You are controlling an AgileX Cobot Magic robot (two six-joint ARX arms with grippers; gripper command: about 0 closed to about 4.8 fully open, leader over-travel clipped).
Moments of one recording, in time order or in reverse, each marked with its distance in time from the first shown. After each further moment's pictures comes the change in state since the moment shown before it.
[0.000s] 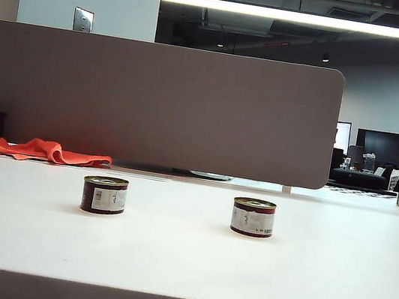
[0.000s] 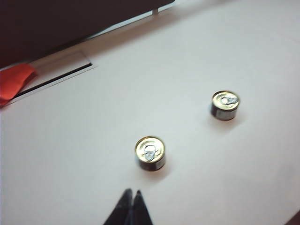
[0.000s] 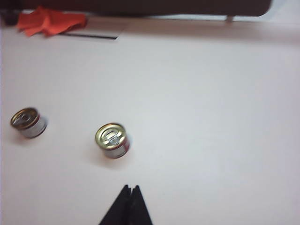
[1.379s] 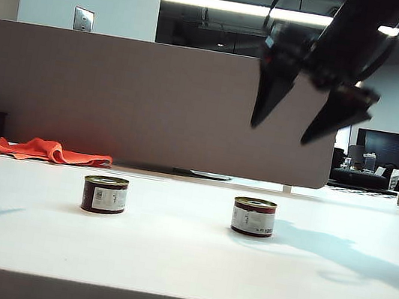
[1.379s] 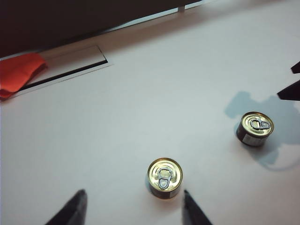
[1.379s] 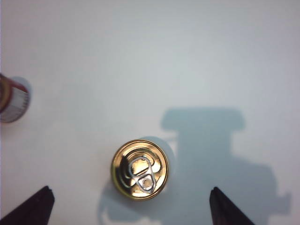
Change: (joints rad) left arm -0.026 0.237 0.010 0.221 -0.088 -0.100; right arm 0.248 1.046 0.594 -0.053 0.082 0.027
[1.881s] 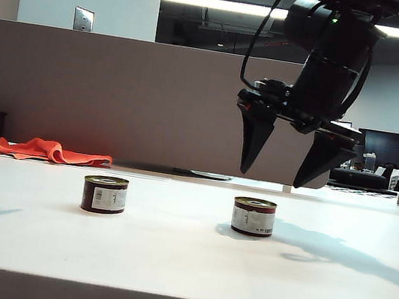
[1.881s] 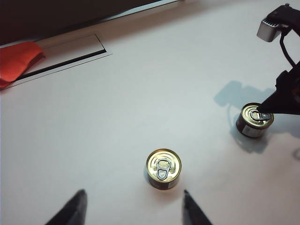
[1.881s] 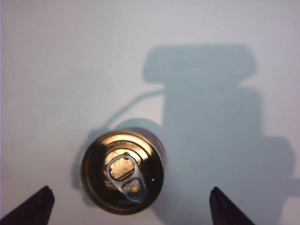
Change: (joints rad) left arm 0.000 0.000 0.000 -0.031 0.000 -0.002; right arm 0.006 0.192 0.119 -0.127 0.021 0.064
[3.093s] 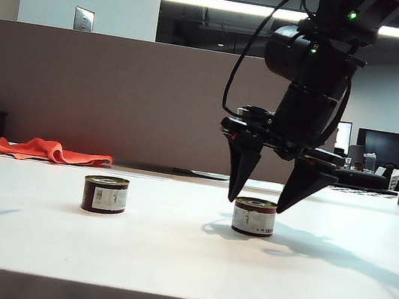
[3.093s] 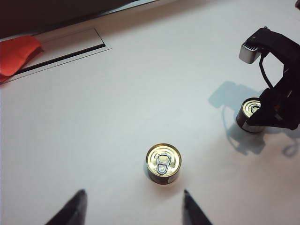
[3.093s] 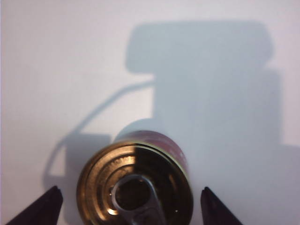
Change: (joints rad) left arm 0.000 0.000 0.000 -0.019 0.000 0.001; right arm 0.027 0.092 0.002 0.029 -0.016 -0.002
